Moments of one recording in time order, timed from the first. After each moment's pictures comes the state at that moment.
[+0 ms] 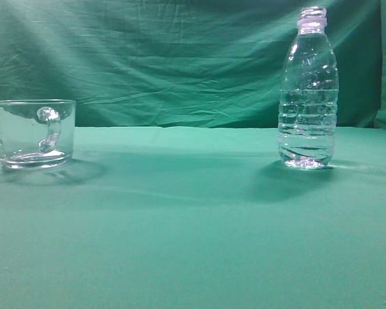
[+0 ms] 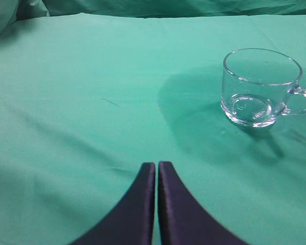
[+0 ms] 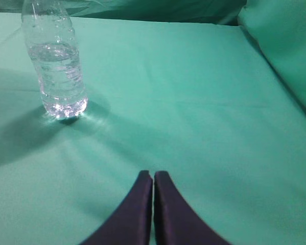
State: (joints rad) left arm 0.07 -0.02 0.02 -0.09 0.35 0.11; right arm 0.07 -0.01 0.03 0.07 0.41 -0.11
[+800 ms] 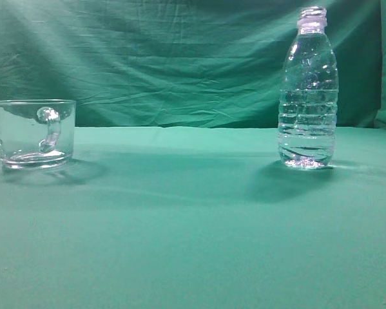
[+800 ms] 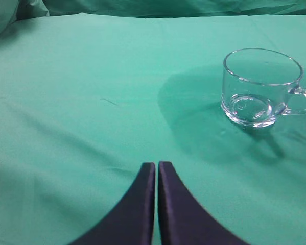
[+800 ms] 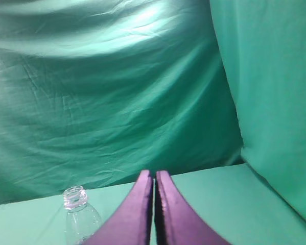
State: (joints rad) left arm 0.07 -0.02 0.02 -0.09 0.35 0.11; right arm 0.07 0.07 -0.10 0.20 0.00 0.01
